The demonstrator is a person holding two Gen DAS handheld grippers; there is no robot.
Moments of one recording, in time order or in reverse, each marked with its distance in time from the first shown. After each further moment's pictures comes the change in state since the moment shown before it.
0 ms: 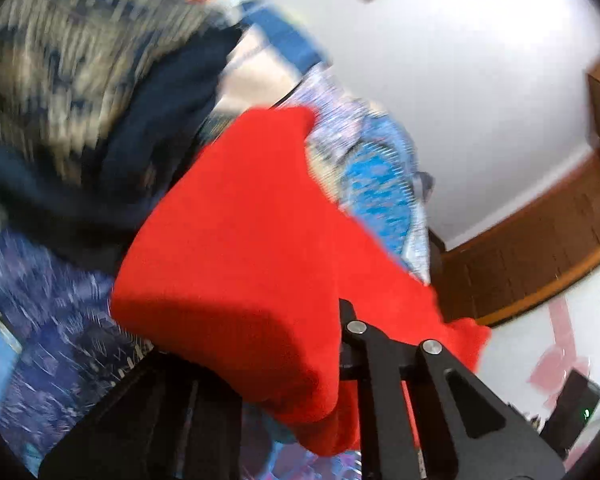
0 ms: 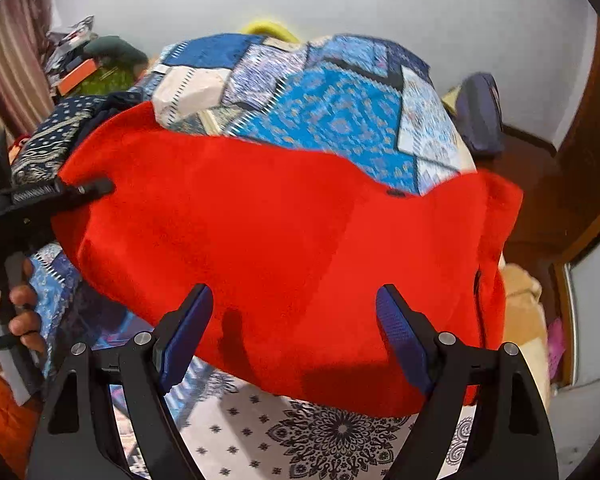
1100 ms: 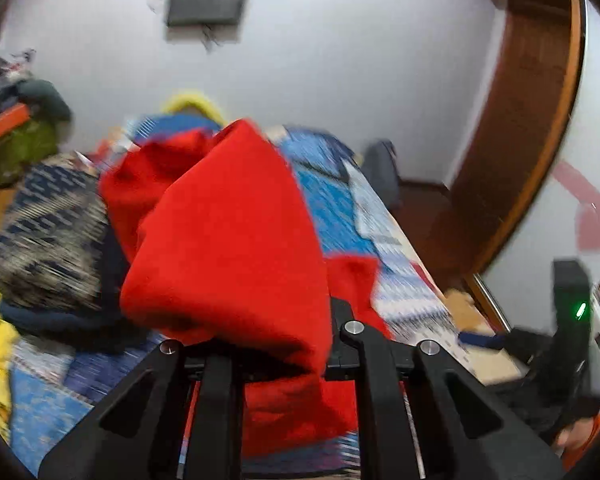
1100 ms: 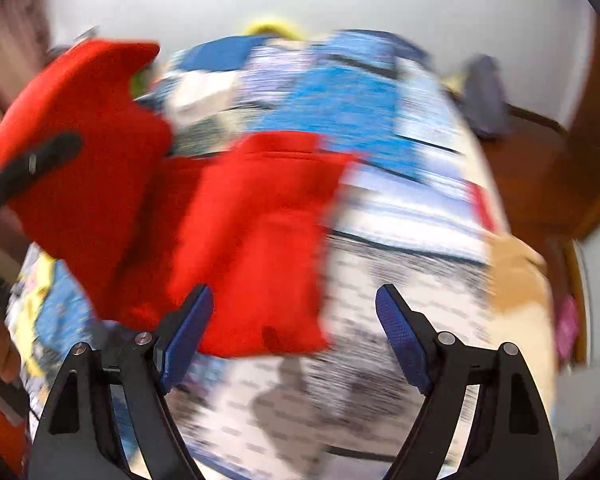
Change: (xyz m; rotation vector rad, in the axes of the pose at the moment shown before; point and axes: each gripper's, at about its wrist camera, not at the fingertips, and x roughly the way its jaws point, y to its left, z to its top) left arm -0.058 -0.129 -0.051 0.545 -0.024 0.075; right arm -0.033 -0.020 -0.018 0.118 0.043 0.029
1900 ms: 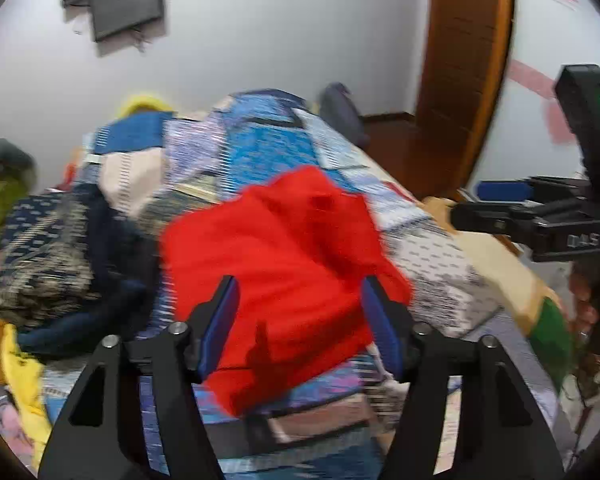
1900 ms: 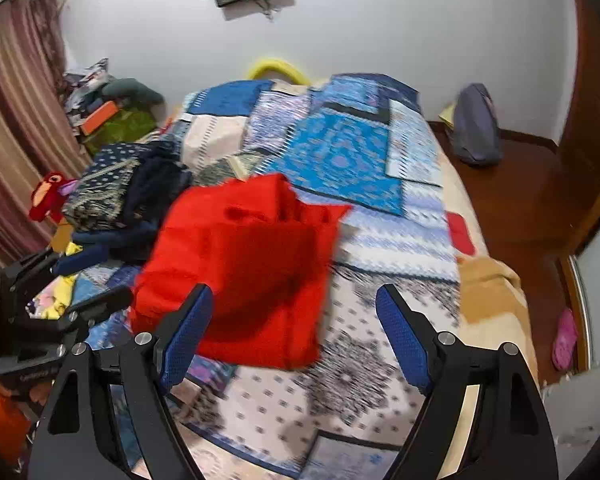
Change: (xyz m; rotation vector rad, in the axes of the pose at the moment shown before) left arm -0.041 -0.005 -0.033 0.284 0.087 0.009; right arm -0.052 0.018 0.005 -0.041 -0.144 0.067
